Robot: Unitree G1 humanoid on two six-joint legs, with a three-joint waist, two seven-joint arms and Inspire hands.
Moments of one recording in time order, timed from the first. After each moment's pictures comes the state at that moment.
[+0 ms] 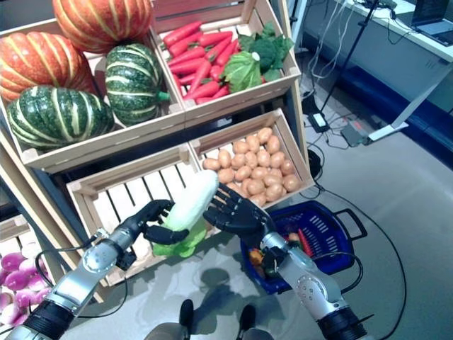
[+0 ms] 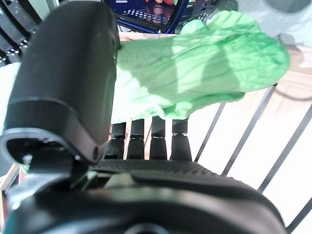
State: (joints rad) left arm -0.11 0.59 -0.30 0.12 0.03 0.06 -0.09; right arm -0.09 -0.49 0.32 -0.01 1.08 0.18 0.23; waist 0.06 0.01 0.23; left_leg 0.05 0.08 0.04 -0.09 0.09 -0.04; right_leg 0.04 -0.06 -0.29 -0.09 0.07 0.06
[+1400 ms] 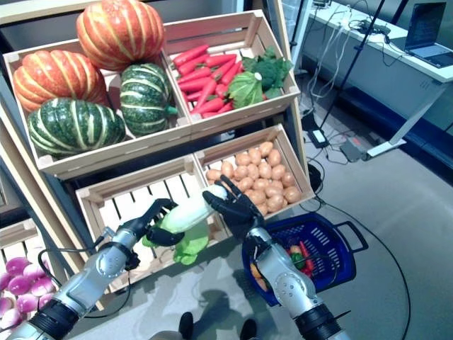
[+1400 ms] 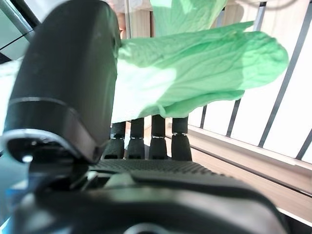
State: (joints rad) left arm -0.13 0.60 -0.41 0.12 0.32 0.09 0.10; right arm -0.13 -0.34 0.38 0.00 1.23 0.08 -0.10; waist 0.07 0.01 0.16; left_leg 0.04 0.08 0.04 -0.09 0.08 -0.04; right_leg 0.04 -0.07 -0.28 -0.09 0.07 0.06
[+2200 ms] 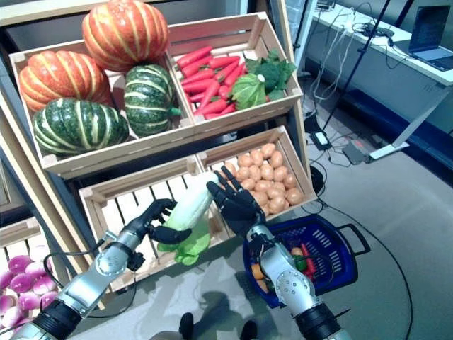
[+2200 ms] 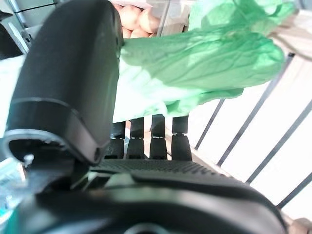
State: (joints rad) left arm -0.12 0.56 -0.41 0.14 0.02 0.10 0.10; right arm -0.14 -0.34 0.38 0.04 1.35 0.04 0.03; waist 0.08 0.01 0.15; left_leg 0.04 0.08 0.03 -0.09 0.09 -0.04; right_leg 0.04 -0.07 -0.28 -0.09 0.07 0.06
